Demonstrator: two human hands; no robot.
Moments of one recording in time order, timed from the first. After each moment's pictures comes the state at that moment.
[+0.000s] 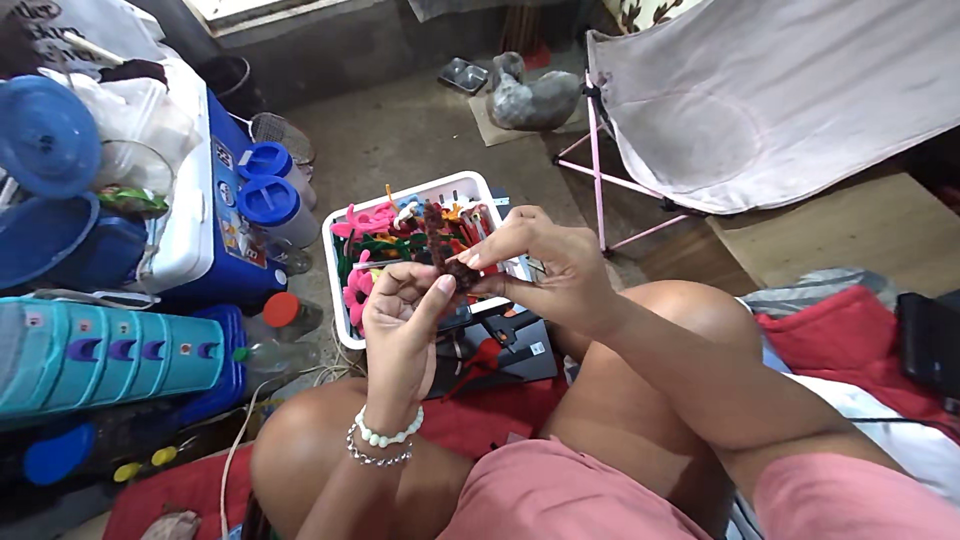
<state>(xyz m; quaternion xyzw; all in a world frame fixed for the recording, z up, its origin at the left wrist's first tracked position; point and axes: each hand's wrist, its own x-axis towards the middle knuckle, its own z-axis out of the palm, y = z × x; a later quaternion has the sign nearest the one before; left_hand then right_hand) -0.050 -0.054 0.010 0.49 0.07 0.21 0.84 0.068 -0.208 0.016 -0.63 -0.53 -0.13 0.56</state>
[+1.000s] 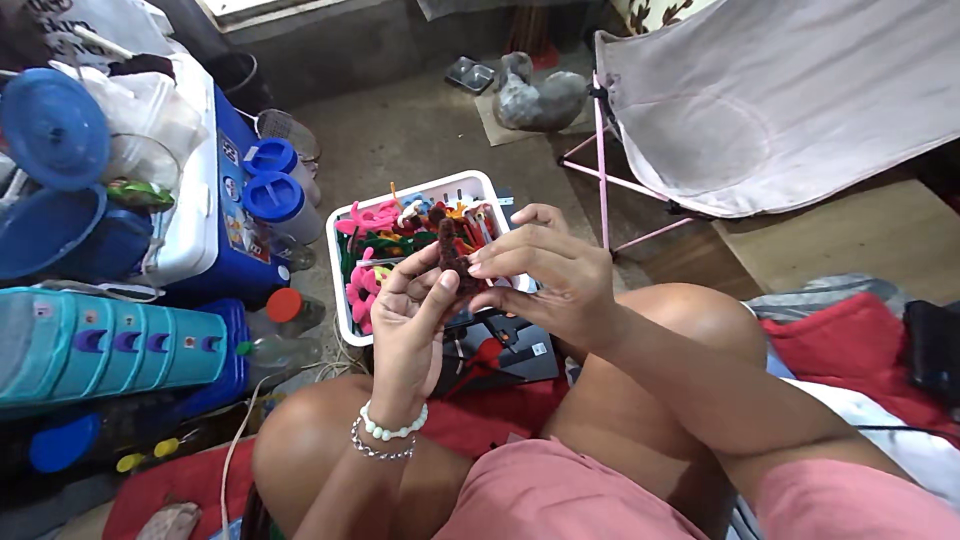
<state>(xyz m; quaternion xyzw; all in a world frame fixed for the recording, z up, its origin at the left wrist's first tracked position) -0.050 -0.056 0.010 0.47 0.09 0.19 0.86 0.058 -0.206 0.016 -0.64 -0.54 -0.21 0.51</state>
